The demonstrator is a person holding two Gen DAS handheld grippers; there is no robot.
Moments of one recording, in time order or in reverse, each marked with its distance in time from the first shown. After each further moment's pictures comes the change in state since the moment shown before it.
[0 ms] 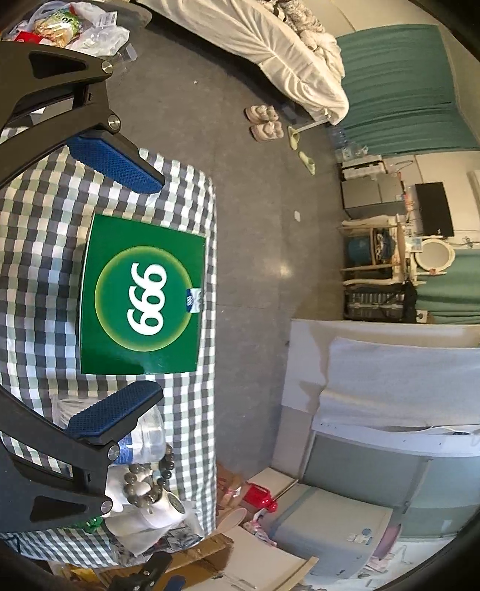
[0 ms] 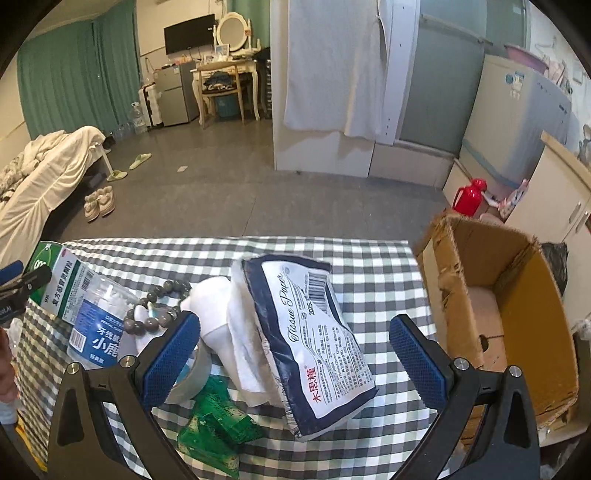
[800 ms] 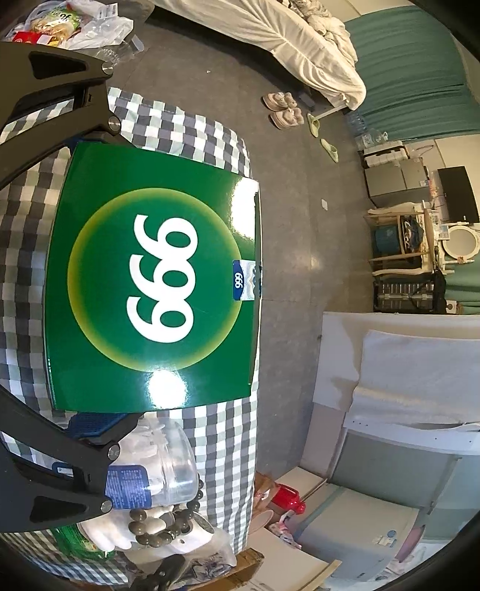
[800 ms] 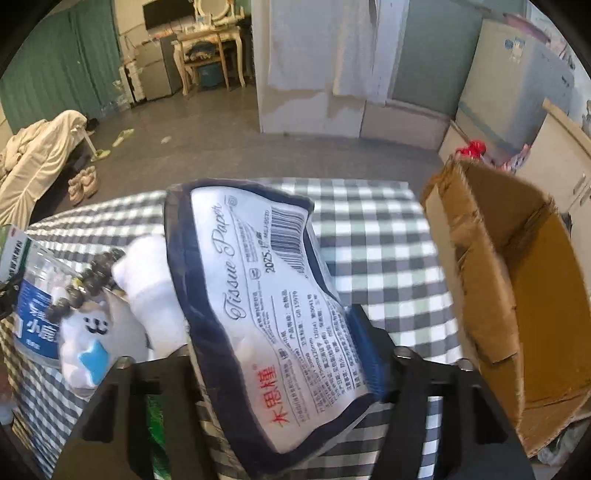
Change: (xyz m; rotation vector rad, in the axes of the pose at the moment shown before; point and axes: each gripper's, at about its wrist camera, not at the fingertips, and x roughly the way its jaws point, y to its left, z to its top) left arm 0.051 -0.006 -0.019 0.031 0.103 -0.006; right arm 0.059 -0.028 -0.019 0.031 0.141 -0.027
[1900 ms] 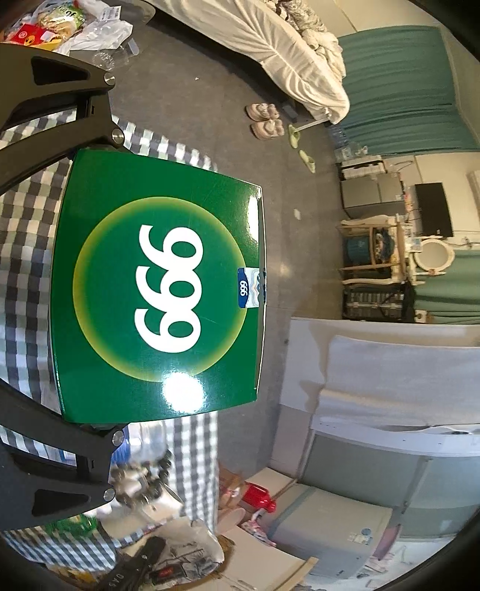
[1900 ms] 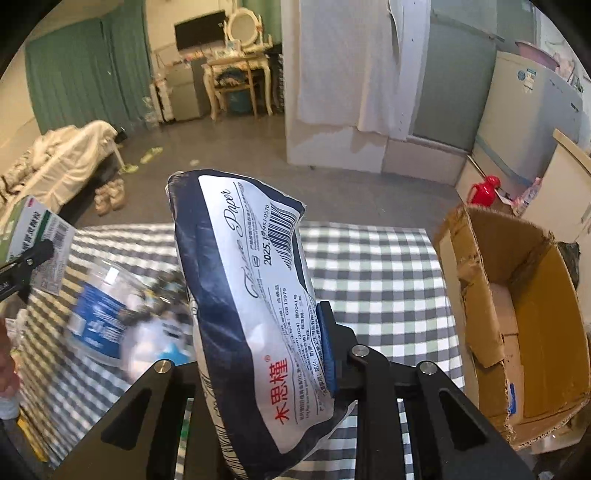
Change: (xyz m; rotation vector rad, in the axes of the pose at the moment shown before) left arm -0.054 -0.010 0.006 -0.048 -0.138 0.012; right arm -0.061 0.035 -0.002 -0.056 -0.152 0.090
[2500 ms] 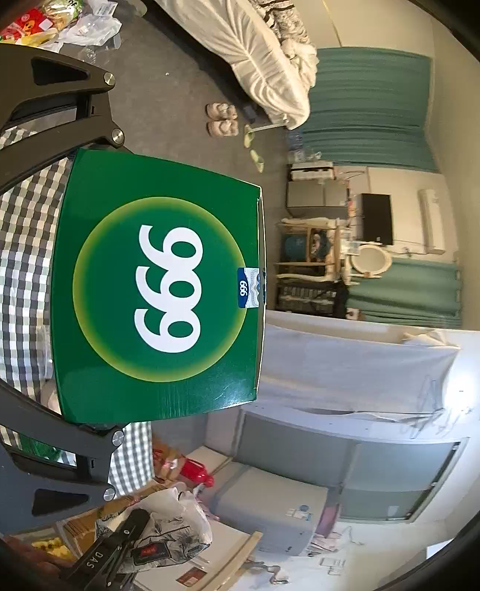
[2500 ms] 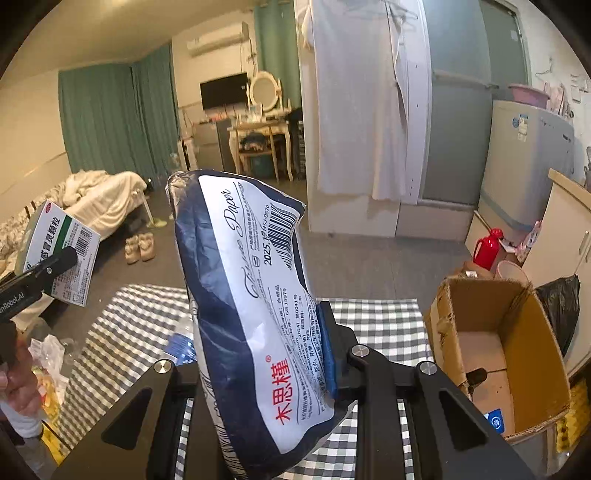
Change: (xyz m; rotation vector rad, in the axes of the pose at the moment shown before) left arm -0.117 0.007 0.024 -0.065 -0.264 -0.055; right arm -0.109 0.023 0.013 -0.014 -0.259 0.064
